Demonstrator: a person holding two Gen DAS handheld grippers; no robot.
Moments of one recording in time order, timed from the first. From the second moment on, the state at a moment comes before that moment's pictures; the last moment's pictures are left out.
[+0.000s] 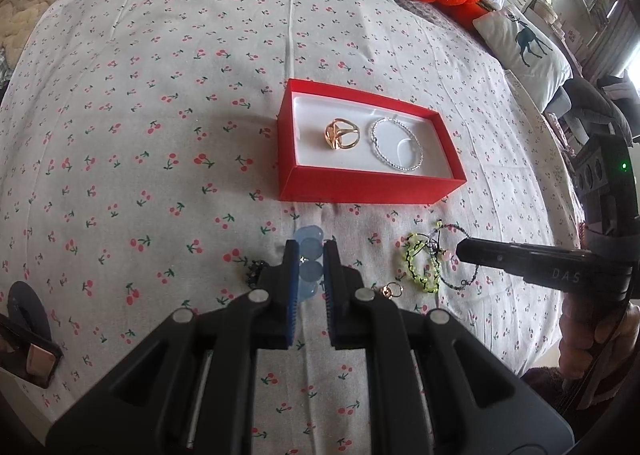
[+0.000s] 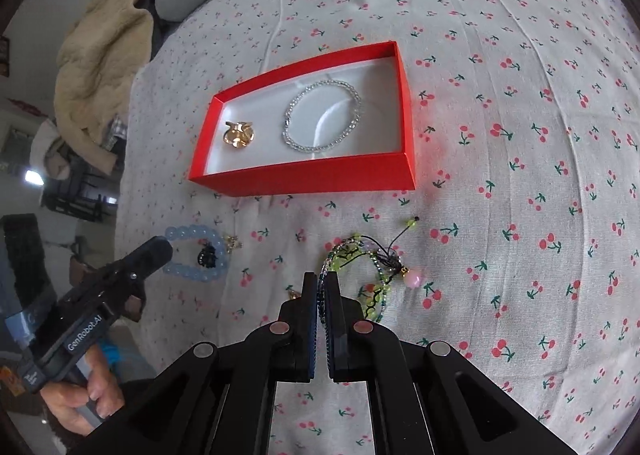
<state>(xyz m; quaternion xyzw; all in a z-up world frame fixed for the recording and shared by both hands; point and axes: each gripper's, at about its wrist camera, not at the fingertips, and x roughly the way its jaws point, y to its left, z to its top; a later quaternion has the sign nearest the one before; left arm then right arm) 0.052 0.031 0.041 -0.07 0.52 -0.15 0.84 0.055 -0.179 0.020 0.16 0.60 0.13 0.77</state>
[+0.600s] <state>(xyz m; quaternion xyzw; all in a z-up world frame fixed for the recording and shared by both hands) 0.092 0.006 0.088 -0.15 0.44 -0.24 0.85 0.081 -0.209 0.079 0.22 0.51 0.12 0.82</state>
